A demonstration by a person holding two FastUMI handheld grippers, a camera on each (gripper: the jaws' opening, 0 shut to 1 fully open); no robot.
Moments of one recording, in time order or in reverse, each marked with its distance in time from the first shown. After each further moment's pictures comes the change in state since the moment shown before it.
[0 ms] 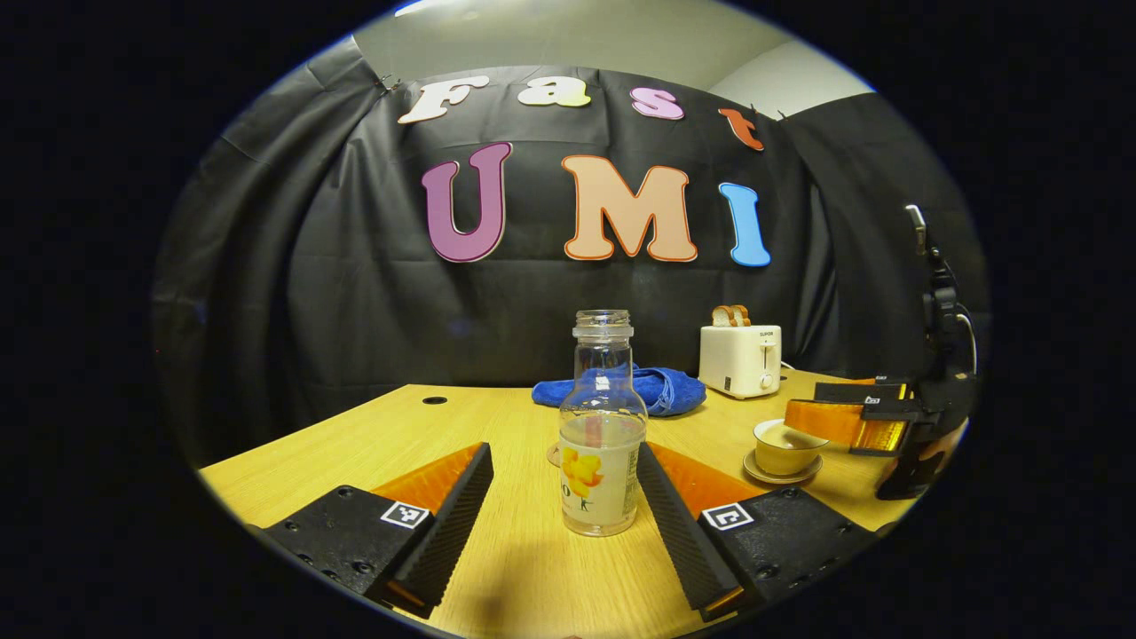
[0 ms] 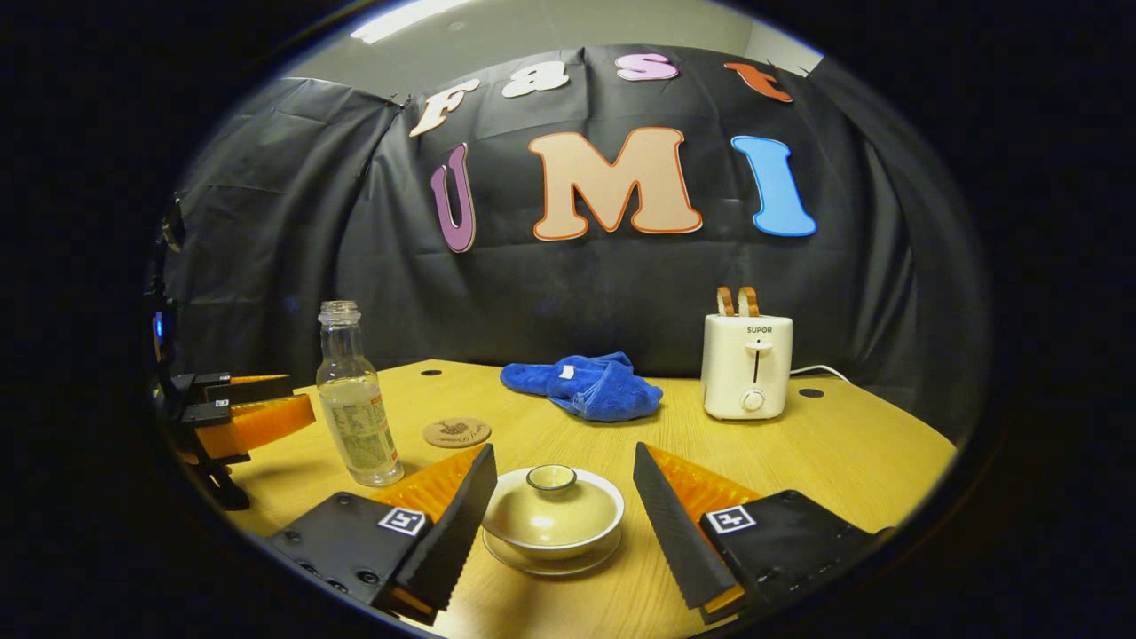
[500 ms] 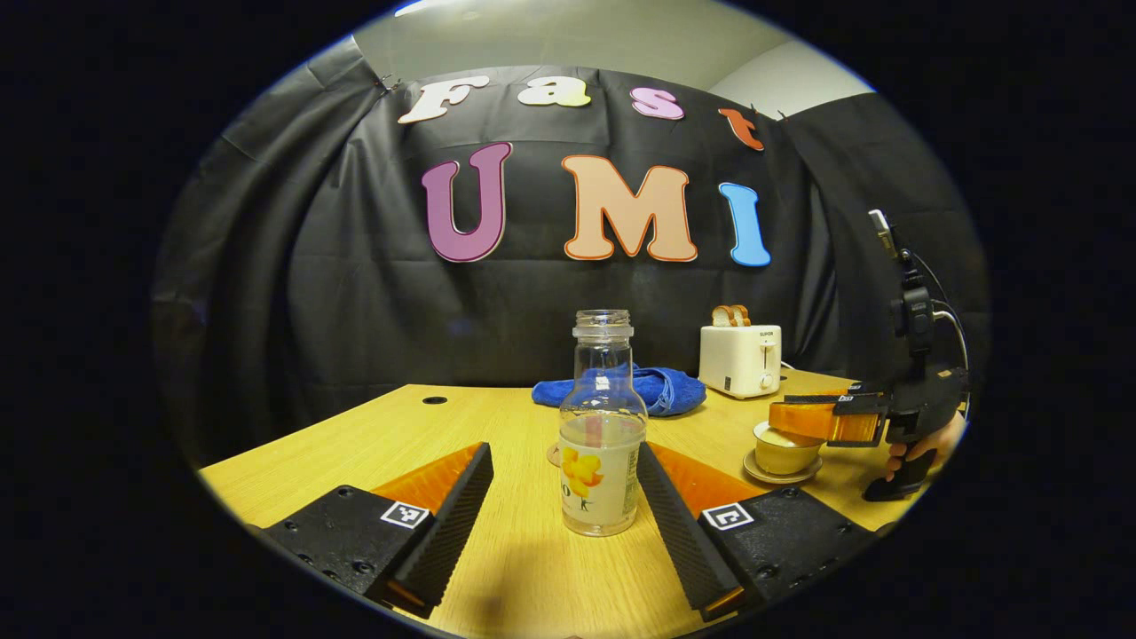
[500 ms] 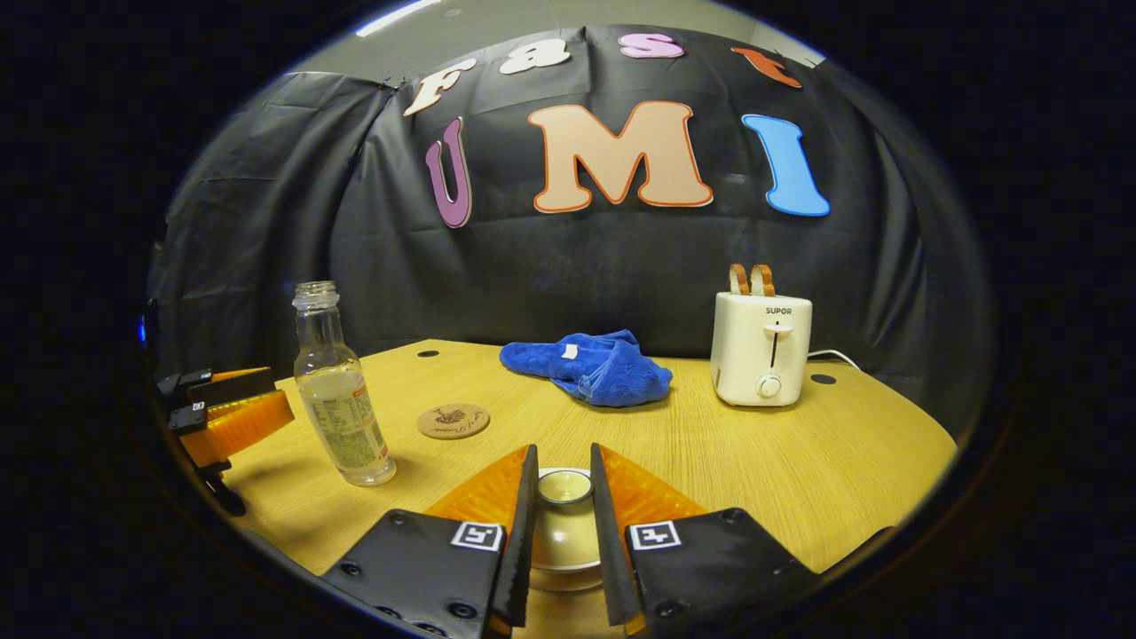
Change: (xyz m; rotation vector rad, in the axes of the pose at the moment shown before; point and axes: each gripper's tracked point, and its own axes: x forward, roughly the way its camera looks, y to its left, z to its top) left arm 0.000 0.001 -0.001 0.000 0.000 -0.001; right arm 0.021 0.005 -0.011 -0.002 0.077 0.002
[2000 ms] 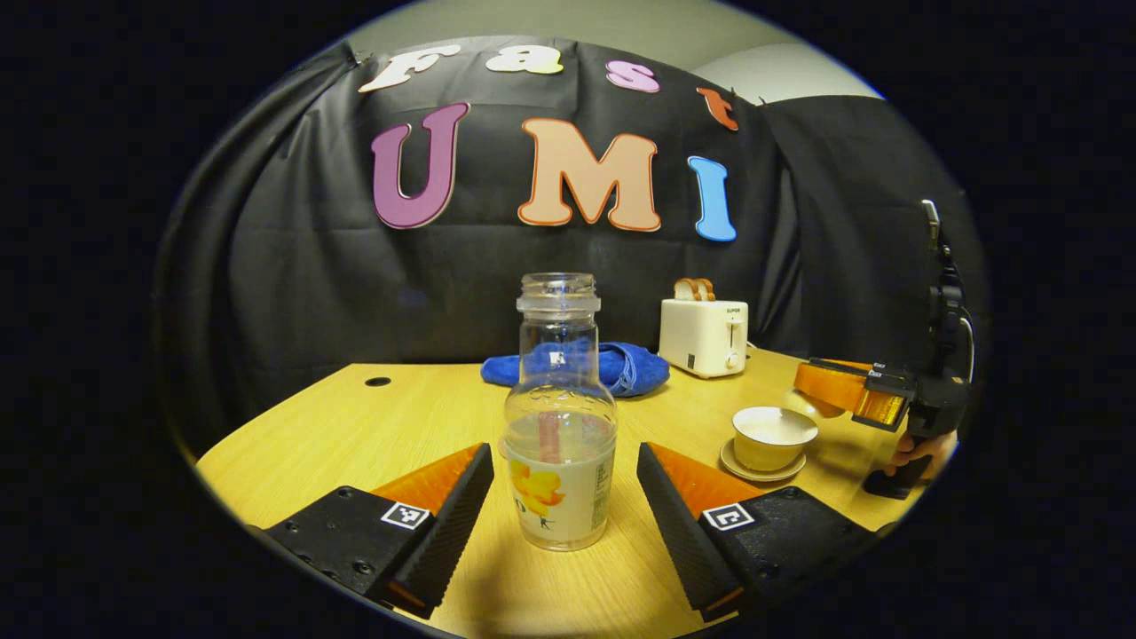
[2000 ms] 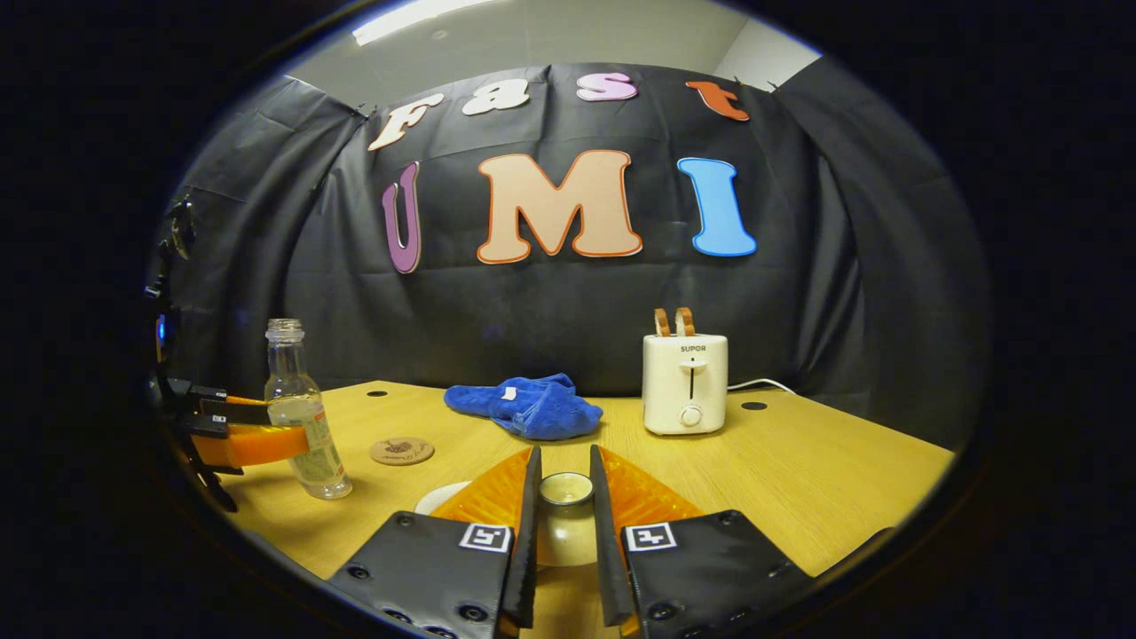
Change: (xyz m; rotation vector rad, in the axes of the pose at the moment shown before) left arm 0.047 -0.029 -0.025 -0.020 0.146 -0.171; right arm -0.040 -0.056 0.024 0.022 -0.180 -0.196
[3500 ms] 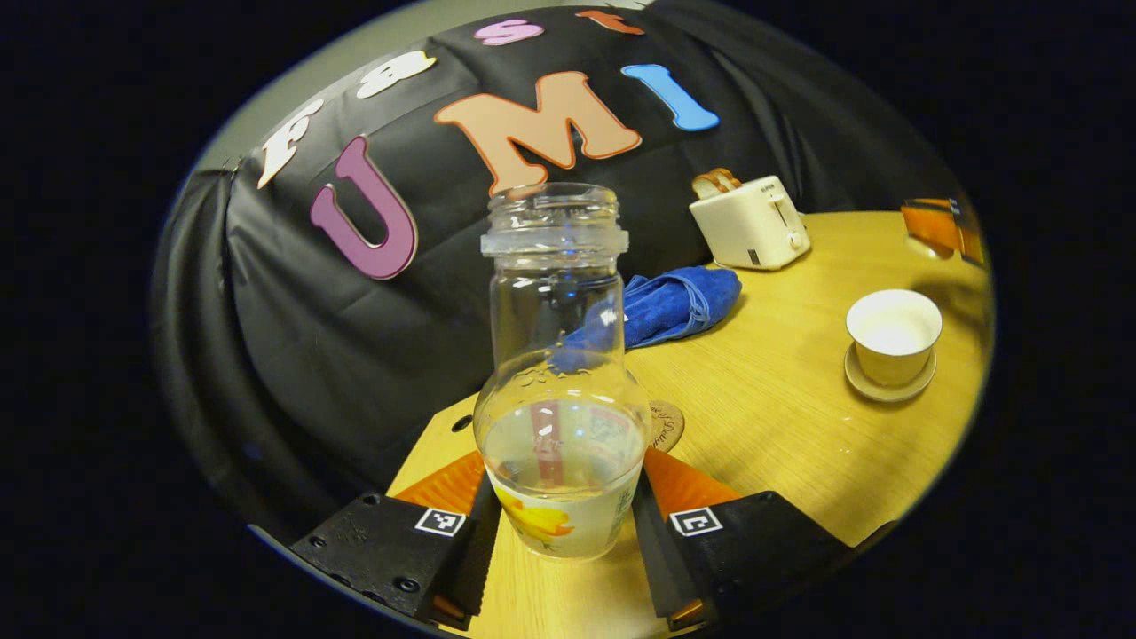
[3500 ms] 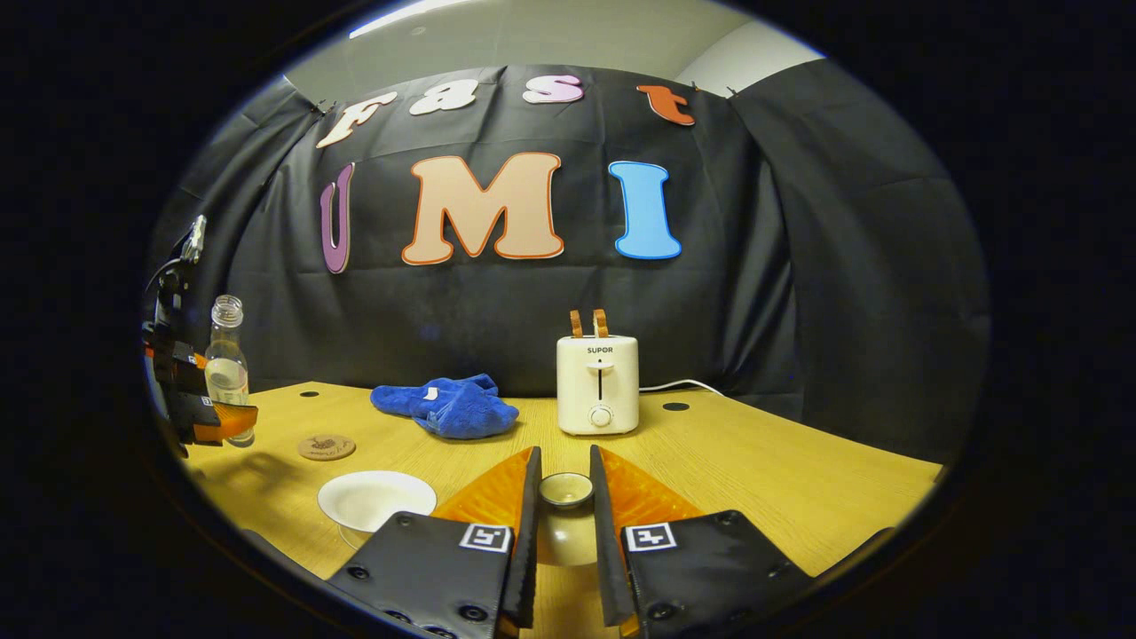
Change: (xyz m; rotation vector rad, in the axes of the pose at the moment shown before) left arm 0.040 0.044 0.007 0.539 0.171 0.201; right arm -0.011 -0.081 0.002 -0.006 -0.010 -0.194
